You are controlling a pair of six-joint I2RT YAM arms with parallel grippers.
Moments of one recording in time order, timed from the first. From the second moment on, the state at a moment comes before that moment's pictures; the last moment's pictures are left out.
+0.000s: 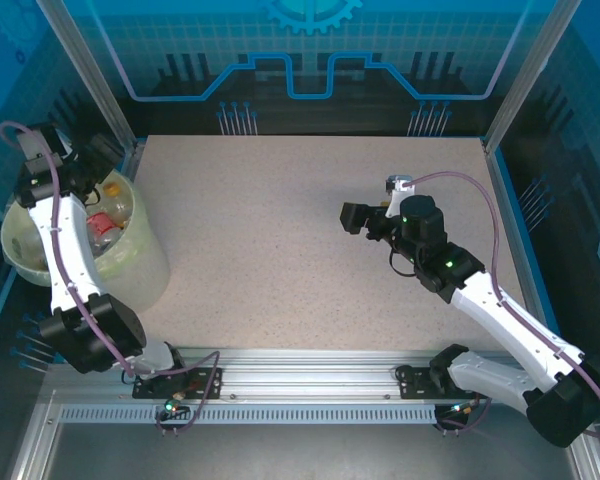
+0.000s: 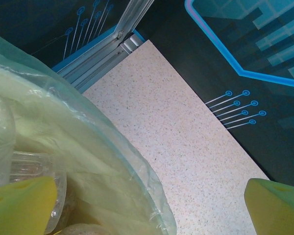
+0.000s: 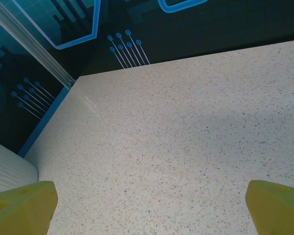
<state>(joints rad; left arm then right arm) 0.53 1.45 1.59 -0.82 0.23 -0.53 0.54 1.02 0.88 -0.23 0.08 0.49</state>
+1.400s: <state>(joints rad) -0.08 1.14 0.85 -0.17 0.28 -0.30 0.17 0.99 0.61 -0.21 0.40 0.25</state>
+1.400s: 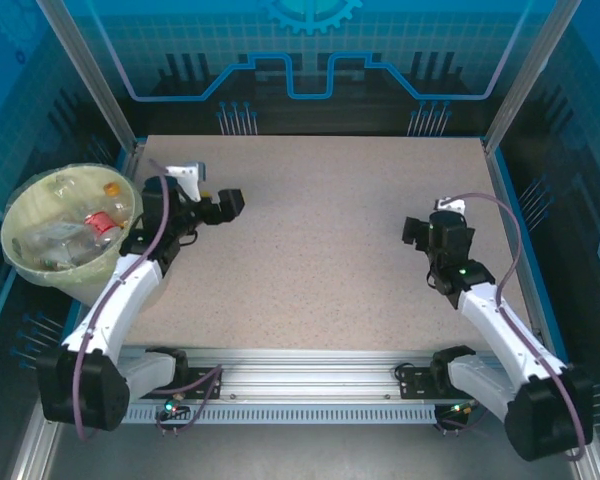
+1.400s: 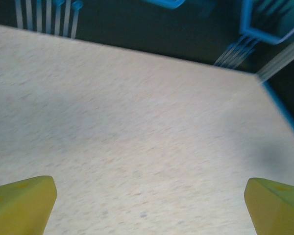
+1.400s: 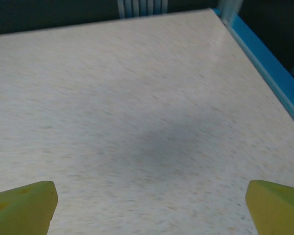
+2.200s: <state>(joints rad) 0.00 1.40 0.55 0.22 0.03 -0.14 0.08 1.50 0.40 0.60 0.10 -0.03</state>
